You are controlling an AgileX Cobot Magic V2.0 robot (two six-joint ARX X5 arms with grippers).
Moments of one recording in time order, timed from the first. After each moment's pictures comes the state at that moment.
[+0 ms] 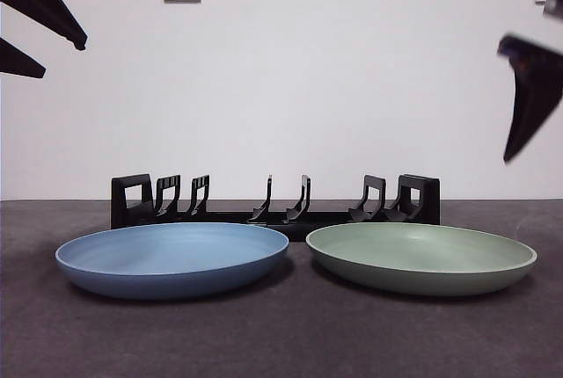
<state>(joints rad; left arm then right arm) -0.13 0.90 0.67 -0.26 0.43 -0.21 0.10 1.23 0.76 -0.43 -0.21 0.27</state>
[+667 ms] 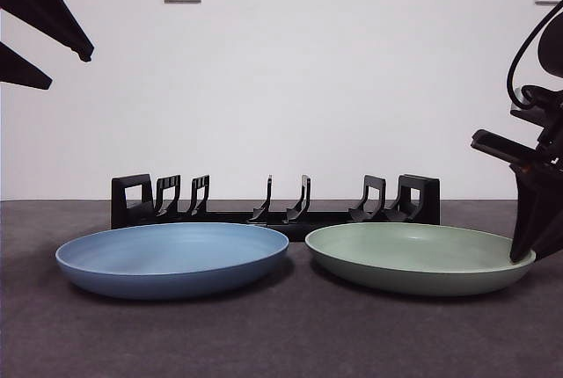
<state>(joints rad) -0.18 0.90 0.68 -0.33 0.42 -0.17 0.10 1.52 0.76 -0.33 -0.29 0.27</state>
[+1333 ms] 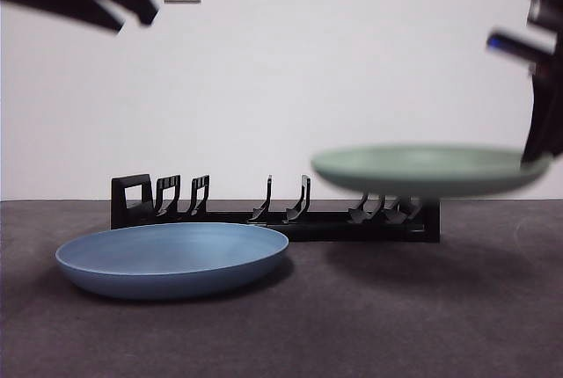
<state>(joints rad) -0.53 0.90 0.77 -0.31 0.16 0.20 0.10 1.29 0.91 -0.62 -0.28 0.28</state>
